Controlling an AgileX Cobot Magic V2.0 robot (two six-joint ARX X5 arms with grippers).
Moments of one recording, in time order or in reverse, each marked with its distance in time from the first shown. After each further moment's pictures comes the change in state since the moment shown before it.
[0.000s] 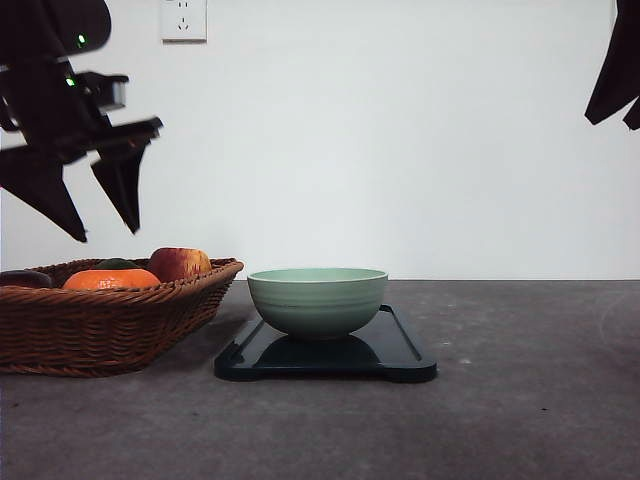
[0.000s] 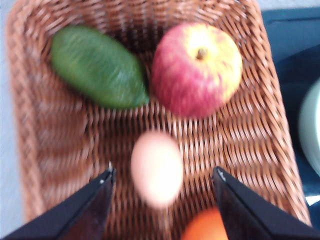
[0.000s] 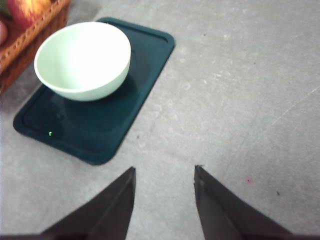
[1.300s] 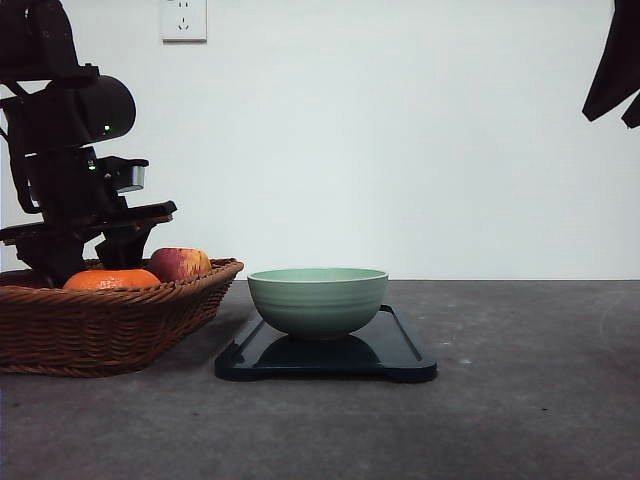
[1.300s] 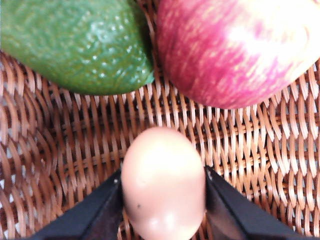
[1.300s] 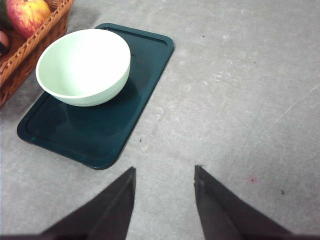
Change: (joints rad) left_arx -0.007 0.167 0.000 0.018 -0.001 0.014; right_arx 0.000 0.000 0.000 0.001 0.000 0.029
